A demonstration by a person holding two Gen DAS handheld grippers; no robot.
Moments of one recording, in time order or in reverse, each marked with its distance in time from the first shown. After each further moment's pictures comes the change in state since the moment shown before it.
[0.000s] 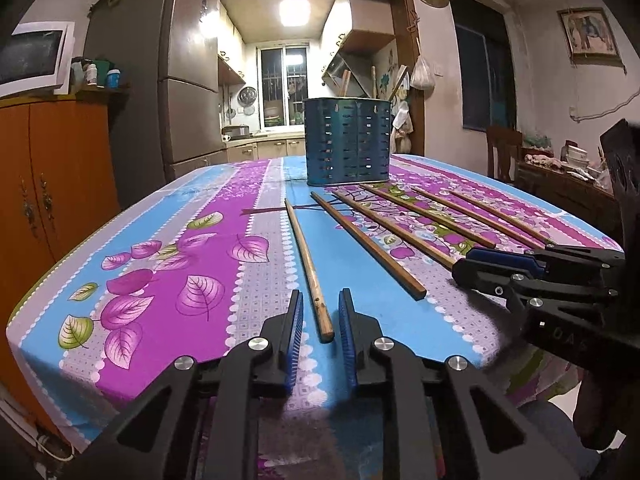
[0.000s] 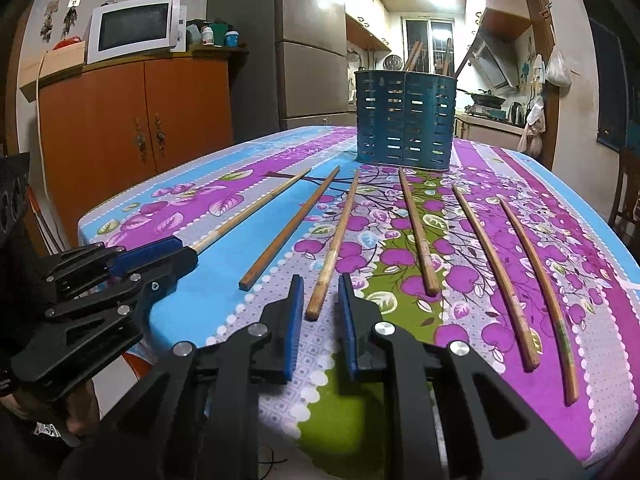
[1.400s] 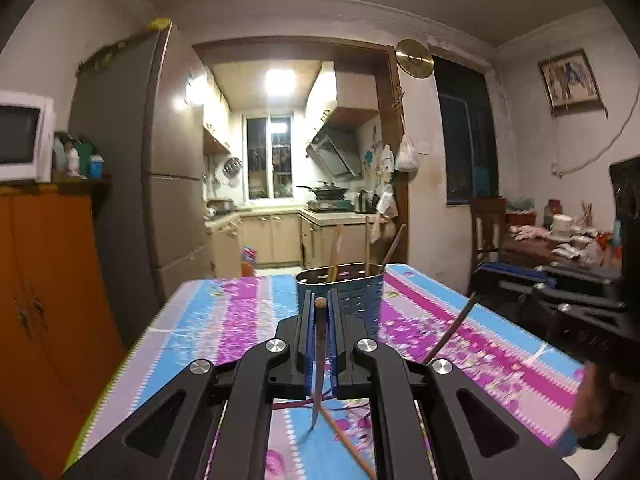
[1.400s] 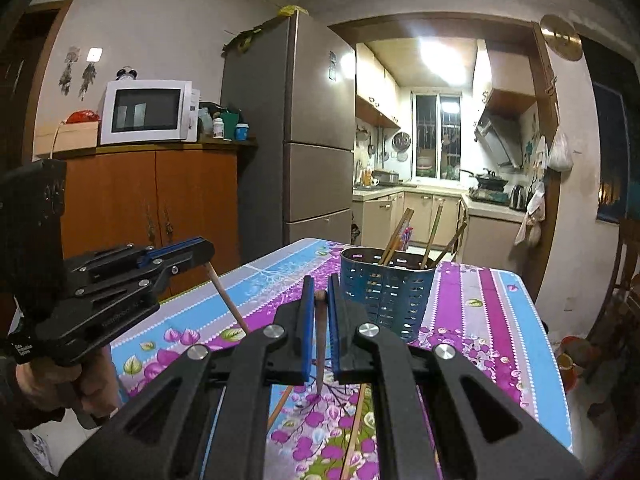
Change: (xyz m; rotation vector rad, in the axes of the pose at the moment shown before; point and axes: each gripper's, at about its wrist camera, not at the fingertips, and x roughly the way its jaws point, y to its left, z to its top) left arm -0.024 0.016 0.192 0.007 -0.237 -0.087; right arm -0.073 -0.034 0.170 -0.064 -0.253 0.027
